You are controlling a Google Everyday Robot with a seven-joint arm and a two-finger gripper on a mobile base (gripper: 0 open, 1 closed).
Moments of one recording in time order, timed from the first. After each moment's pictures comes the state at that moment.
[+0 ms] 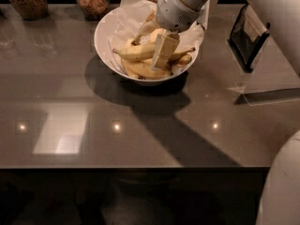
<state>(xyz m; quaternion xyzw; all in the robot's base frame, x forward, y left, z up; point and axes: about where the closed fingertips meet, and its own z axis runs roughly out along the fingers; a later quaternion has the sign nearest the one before) 0.615 -0.005 0.928 -0.78 0.56 0.12 0.25</state>
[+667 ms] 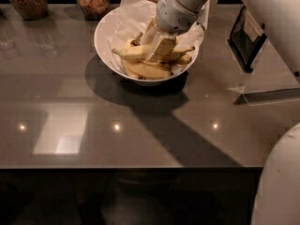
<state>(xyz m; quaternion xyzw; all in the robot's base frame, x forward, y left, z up) 0.613 -0.006 0.920 -0.79 0.56 0.12 0.23</state>
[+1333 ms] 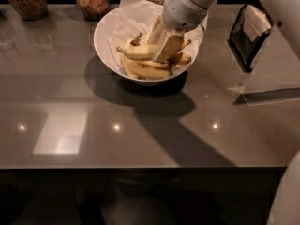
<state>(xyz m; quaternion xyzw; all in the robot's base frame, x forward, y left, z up) 0.601 -0.016 0.937 -0.78 0.57 0.11 0.24</state>
